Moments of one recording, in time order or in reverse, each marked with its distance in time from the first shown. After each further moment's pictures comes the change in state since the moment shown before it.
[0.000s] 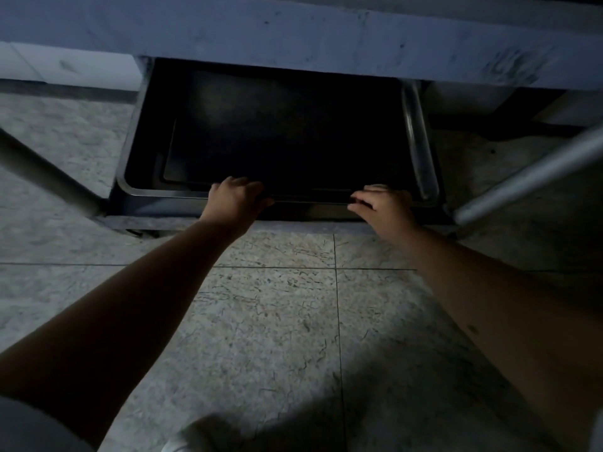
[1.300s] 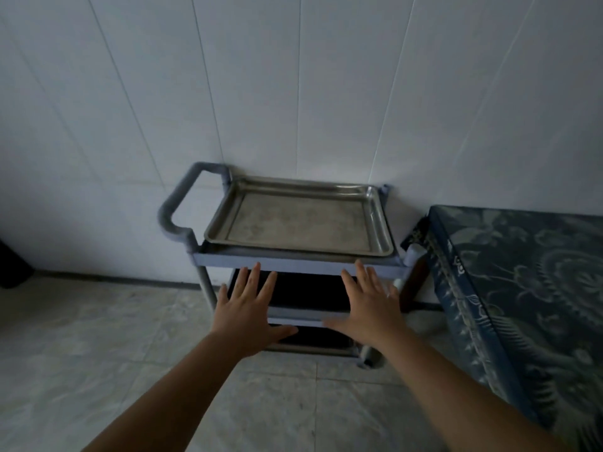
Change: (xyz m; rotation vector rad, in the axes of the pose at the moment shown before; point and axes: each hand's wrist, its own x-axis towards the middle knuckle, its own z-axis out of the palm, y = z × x) left_hand -0.158 0.404 -0.774 0.313 -0.158 -0.187; right_hand -0.258 -0.396 -0.719 -0.286 -0.080 -0.026
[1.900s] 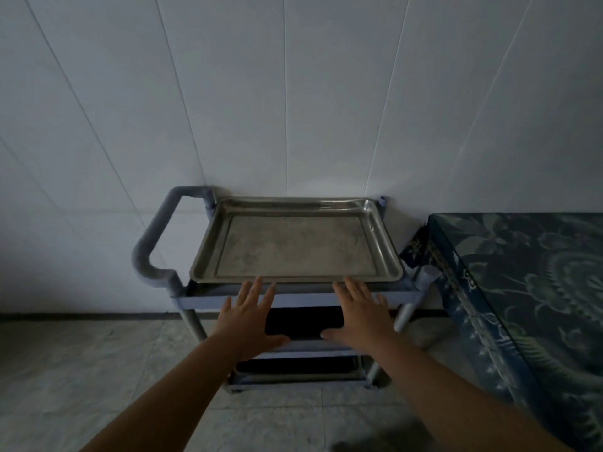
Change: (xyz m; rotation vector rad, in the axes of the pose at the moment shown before) left_hand 0.139 -0.050 0.023 0.041 -0.173 0.125; right_hand 0.116 0.000 0.025 0.000 -0.069 0.036
